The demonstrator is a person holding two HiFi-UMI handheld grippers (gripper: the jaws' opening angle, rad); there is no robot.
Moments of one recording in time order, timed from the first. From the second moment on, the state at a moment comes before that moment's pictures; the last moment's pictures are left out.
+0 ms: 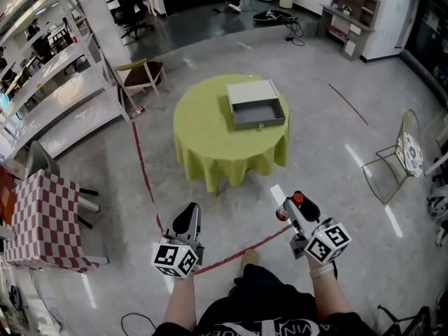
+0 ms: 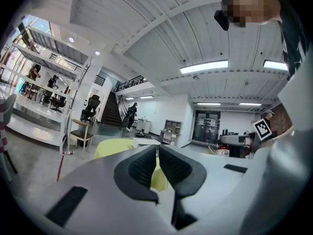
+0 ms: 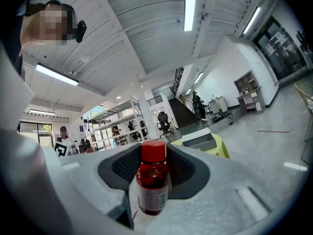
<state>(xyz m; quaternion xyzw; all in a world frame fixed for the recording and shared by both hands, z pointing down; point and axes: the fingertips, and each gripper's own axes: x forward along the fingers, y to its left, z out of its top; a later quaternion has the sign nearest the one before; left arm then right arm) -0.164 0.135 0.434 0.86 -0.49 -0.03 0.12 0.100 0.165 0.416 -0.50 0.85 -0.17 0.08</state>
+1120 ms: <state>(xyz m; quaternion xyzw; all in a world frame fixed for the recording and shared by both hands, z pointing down) -0.089 -0.008 0.433 0.87 -0.47 -0.02 0.12 0.150 0.016 0.428 -0.48 0.86 -0.18 0.08</state>
